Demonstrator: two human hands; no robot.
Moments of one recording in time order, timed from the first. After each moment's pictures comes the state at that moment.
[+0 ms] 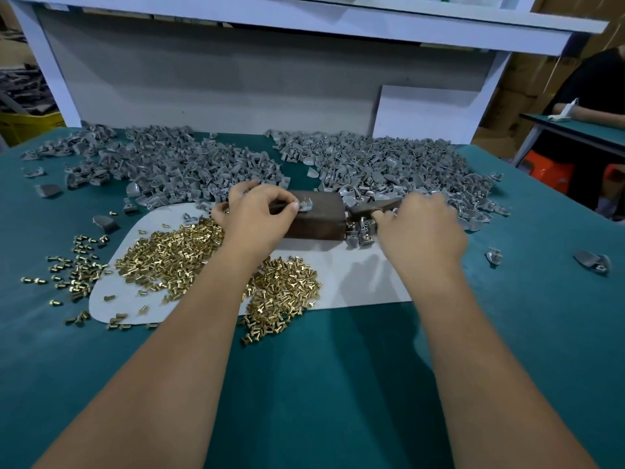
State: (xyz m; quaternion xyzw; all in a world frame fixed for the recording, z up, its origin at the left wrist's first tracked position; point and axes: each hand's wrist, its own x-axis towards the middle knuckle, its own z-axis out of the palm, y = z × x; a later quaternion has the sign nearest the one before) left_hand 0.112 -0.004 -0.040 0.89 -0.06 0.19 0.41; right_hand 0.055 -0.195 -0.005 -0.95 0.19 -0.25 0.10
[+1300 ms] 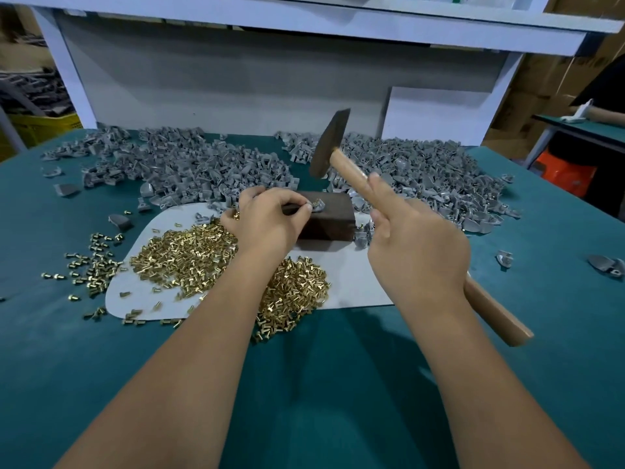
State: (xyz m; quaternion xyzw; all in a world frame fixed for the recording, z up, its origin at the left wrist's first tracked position) left_hand 0.111 -0.016 -0.042 0.87 0.01 0.23 0.42; right_hand 0.015 -0.164 -0.003 -0.94 0.06 -0.33 0.07
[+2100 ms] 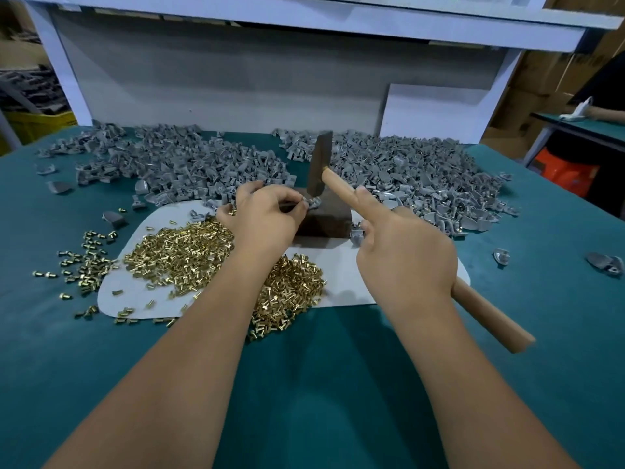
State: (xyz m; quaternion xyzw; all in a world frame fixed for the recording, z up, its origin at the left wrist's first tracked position) left_hand 0.111 -0.016 -0.043 0.88 0.01 0.22 0.43; right_hand 0.014 -0.160 -0.008 -0.96 0.07 -0.29 0.04
